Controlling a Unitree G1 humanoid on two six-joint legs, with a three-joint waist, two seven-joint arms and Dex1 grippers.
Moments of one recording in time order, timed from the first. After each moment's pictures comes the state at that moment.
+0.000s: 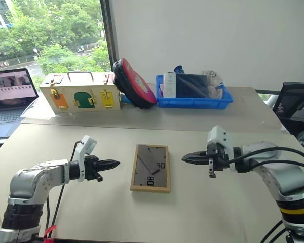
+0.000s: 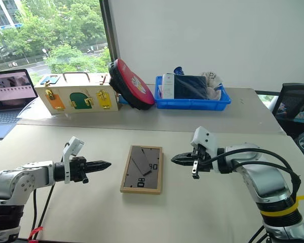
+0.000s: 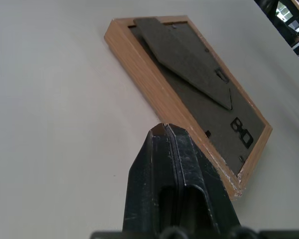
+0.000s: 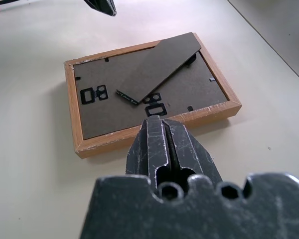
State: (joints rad) left arm -0.33 0.71 0.19 -0.15 -0.70 1.15 -0.89; right arm -0.45 -0.77 0.04 -0.35 0.41 0.72 1.12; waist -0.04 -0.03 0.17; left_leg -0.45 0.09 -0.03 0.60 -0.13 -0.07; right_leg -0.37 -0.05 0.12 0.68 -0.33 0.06
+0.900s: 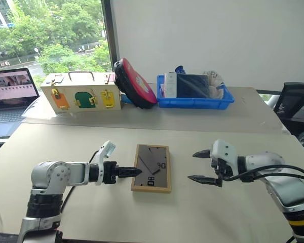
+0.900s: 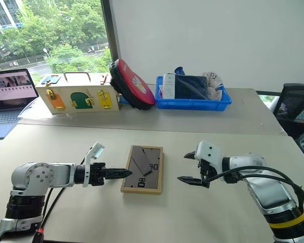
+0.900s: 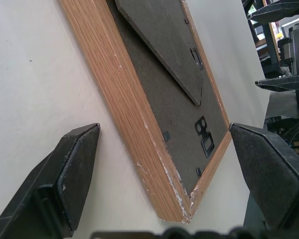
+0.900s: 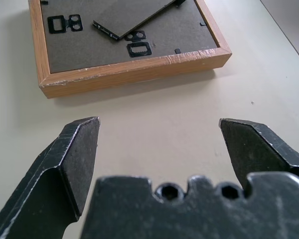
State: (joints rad) left arm -0.46 0.52 0.18 -0.10 -0.82 1.47 -0.66; right arm -0.32 -0.83 0.08 -0.29 0.24 0.47 1.06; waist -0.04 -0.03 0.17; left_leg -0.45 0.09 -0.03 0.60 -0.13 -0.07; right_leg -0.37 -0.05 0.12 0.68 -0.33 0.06
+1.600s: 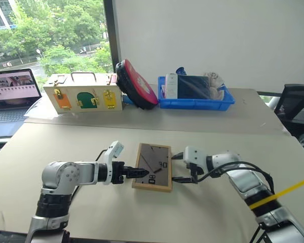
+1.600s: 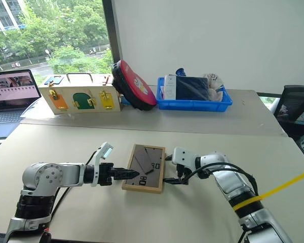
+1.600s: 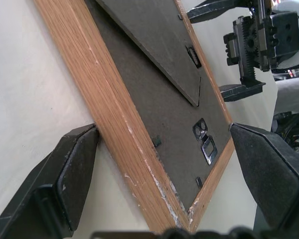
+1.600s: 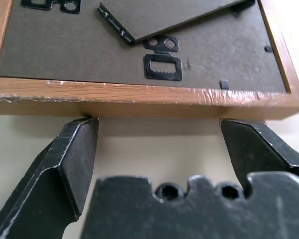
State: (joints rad) left arm -0.48 0.45 0.09 -0.12 -0.80 1.42 -0.60; right arm -0.58 -0.58 0.33 0.22 0.02 0.05 1.11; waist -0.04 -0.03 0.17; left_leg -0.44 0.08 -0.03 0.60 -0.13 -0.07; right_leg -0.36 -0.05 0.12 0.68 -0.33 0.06
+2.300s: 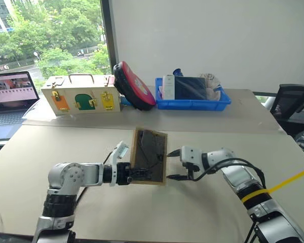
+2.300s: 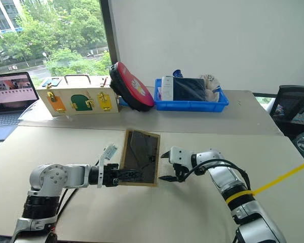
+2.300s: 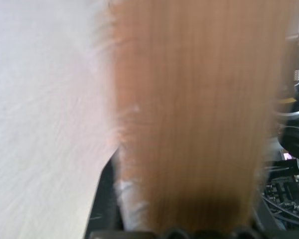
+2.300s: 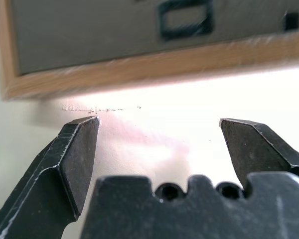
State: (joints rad) left arm -0.49 0.44 0.16 -0.07 -0.86 1.43 -0.63; right arm -0.59 -0.56 0.32 0.28 0.03 -0.01 1.12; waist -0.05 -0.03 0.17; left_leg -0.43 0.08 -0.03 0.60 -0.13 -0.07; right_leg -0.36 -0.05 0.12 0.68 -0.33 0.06
